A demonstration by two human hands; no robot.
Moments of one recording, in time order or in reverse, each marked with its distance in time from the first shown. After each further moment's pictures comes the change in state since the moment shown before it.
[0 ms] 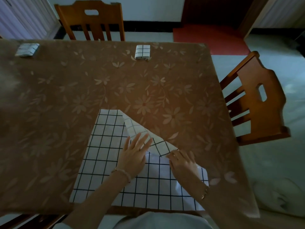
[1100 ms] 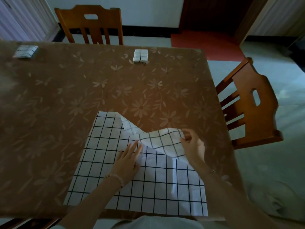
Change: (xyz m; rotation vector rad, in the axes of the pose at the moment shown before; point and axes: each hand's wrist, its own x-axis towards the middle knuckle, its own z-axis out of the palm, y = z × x) left_hand -0.013 -0.007 0.010 -0.137 -0.319 -0.117; right_hand 0.061 0.043 -0.026 0.473 -0.120 0.786
